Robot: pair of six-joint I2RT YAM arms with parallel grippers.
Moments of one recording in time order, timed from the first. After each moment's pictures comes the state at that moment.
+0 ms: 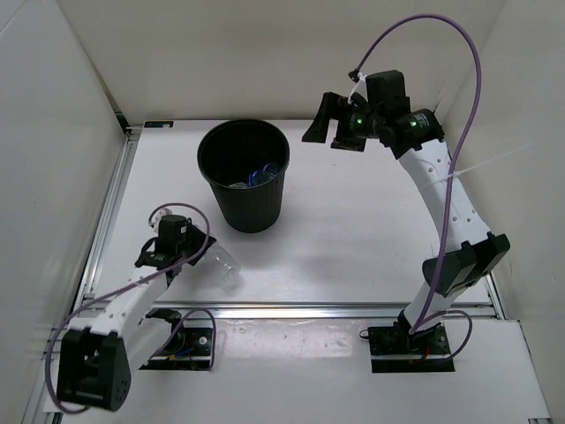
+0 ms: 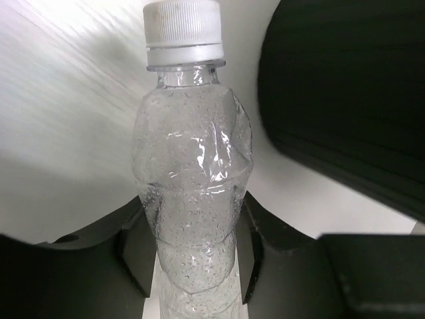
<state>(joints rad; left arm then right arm) -0.17 0.99 0.40 -0.21 0.00 -0.97 0.43 1.69 2.03 -0.92 -0.36 0.48</state>
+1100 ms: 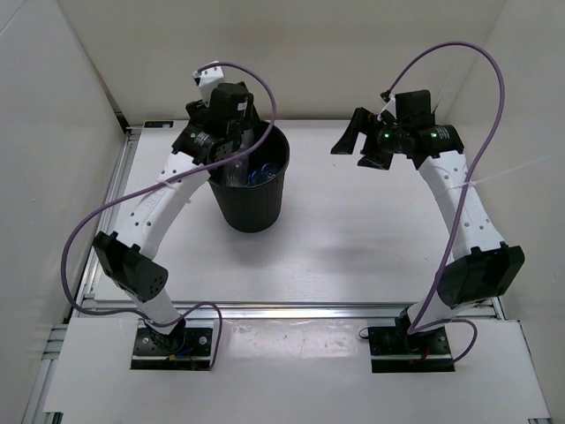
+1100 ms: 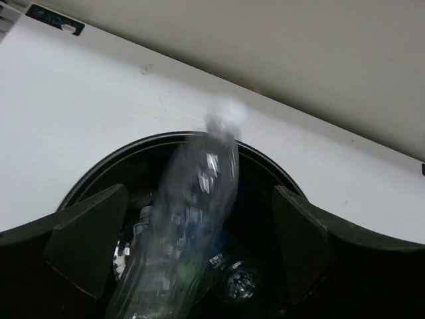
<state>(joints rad) -0.51 1.68 1.90 -0.64 -0.63 -0.55 0.26 1.58 1.75 -0.89 -0.42 0.50</state>
